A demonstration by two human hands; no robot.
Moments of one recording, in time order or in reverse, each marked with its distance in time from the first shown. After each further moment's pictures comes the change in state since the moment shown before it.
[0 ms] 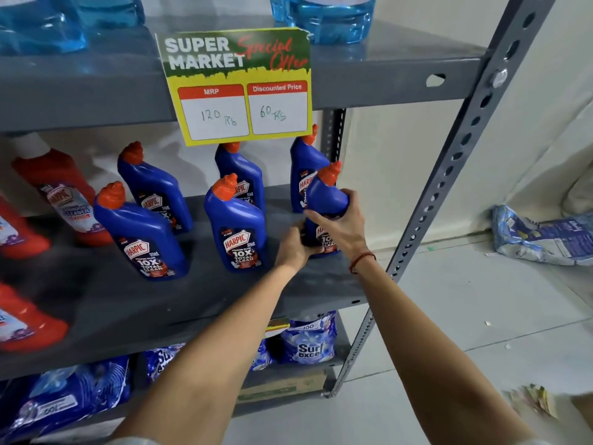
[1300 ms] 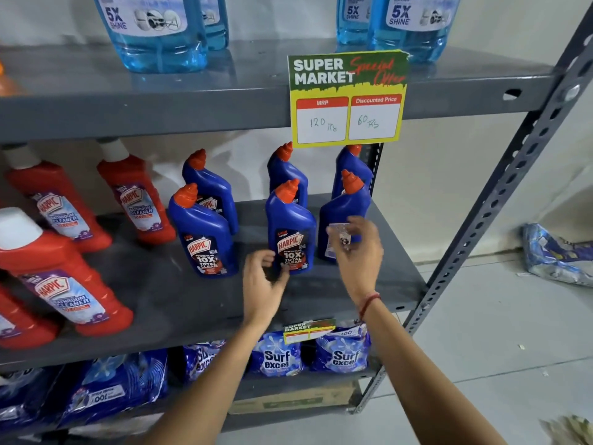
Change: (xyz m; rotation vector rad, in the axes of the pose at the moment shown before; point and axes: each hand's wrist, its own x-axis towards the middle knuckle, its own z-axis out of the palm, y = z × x) left_hand -0.094 -0.067 -0.112 0.131 0.543 0.345; right_hand -0.082 -0.043 0.057 -0.044 0.203 -0.099
